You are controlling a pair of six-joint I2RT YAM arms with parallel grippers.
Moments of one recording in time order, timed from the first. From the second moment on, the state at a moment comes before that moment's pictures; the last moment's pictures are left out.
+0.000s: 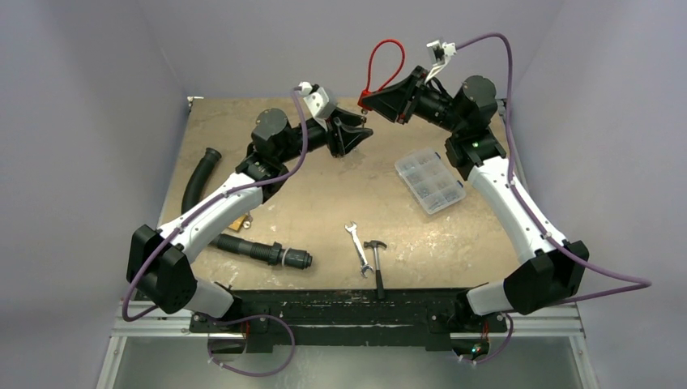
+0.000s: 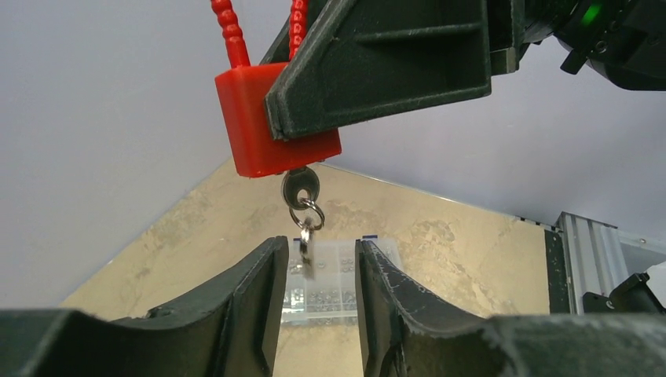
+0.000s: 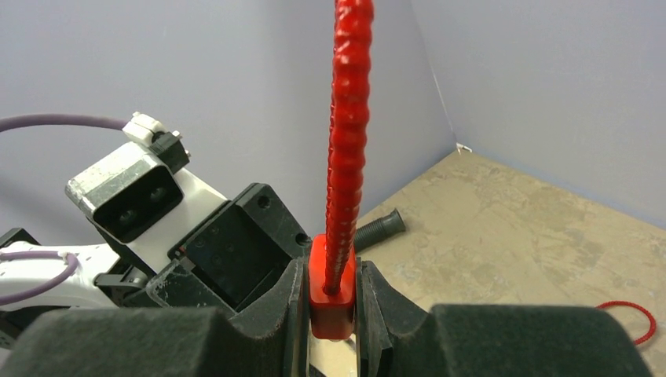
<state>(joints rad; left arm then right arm) -0.58 1.44 1.21 0.42 0.55 -0.12 0.33 1.41 1.42 0.23 -0.73 0.61</state>
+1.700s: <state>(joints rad) -0.67 1.38 1.20 0.16 0.42 -0.08 0.30 1.42 1.46 0.20 -0.66 0.61</state>
